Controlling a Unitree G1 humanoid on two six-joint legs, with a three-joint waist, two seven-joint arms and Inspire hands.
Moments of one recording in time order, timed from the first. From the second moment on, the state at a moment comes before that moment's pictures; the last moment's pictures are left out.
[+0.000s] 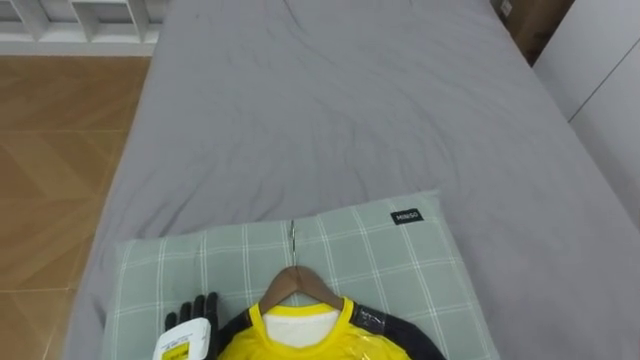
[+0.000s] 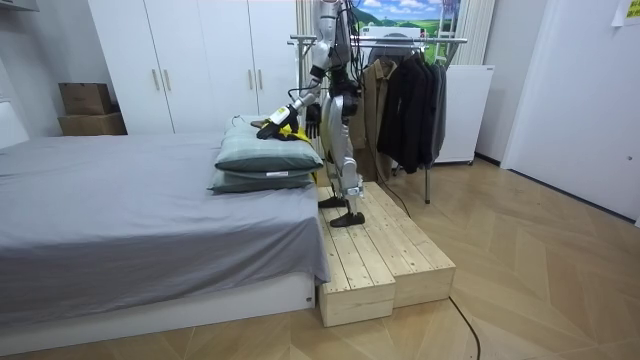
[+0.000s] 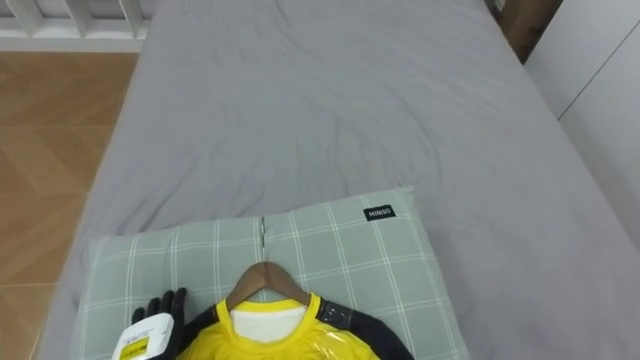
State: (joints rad) left arm -0.30 0.13 -0.30 1.20 0.76 0.00 0.56; right arm -0.25 -0.18 0.45 1.40 0.31 0.00 0.22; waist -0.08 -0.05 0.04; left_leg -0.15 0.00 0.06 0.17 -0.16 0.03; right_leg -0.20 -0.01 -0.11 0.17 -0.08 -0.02
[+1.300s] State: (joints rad) left arm -0.31 0.14 -0.33 1.20 0.75 0.01 0.60; right arm -0.23 -0.17 0.45 1.40 0.31 0.00 0.22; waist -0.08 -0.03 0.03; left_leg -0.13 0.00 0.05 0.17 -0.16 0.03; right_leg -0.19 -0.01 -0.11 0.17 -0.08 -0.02
